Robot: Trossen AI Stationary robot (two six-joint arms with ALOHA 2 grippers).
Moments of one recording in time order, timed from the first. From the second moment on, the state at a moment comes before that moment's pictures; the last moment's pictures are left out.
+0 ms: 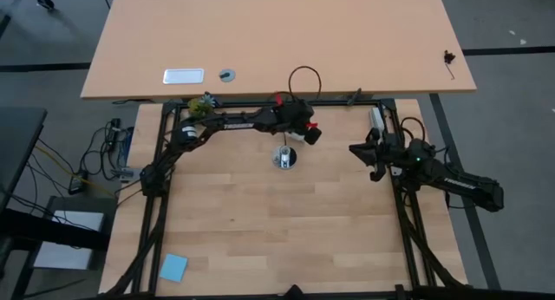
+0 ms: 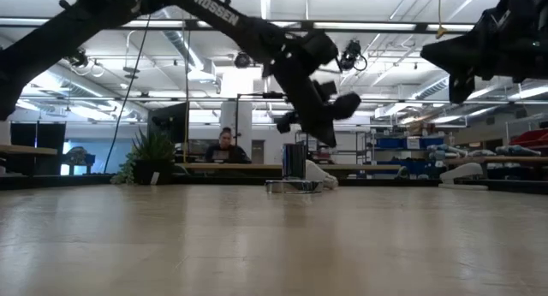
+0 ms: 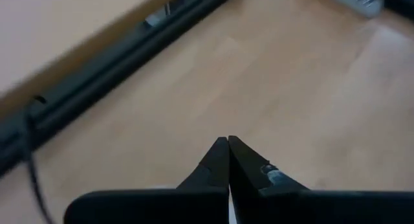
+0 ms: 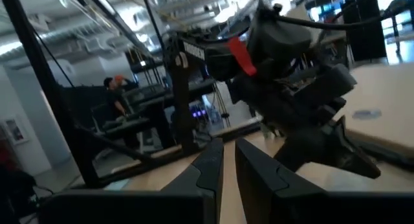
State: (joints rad) left arm 0.33 2.25 1.88 -0.38 -0.26 -0.32; right arm -0.38 0.02 0.01 0.21 -0.18 0.36
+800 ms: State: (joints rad) left arm 0.43 2.24 1.88 -0.54 -0.08 -0.24; right arm -0.37 0.10 0.01 0.31 -0.18 0.49
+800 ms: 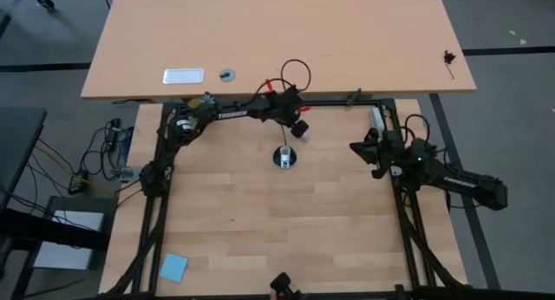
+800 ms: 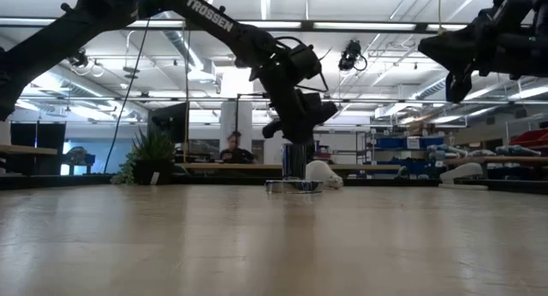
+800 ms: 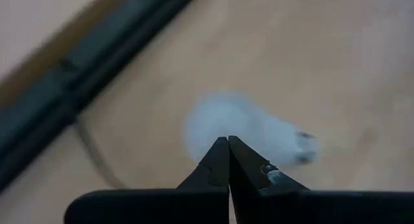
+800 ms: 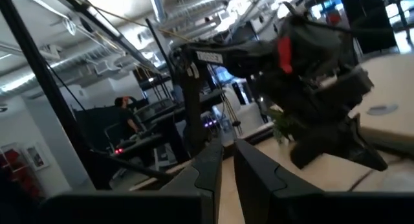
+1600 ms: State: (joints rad) left arm 0.44 2.27 1.88 -0.48 -0.02 -0.24; right arm -0.37 0.45 0.14 0.29 -0.12 0.49
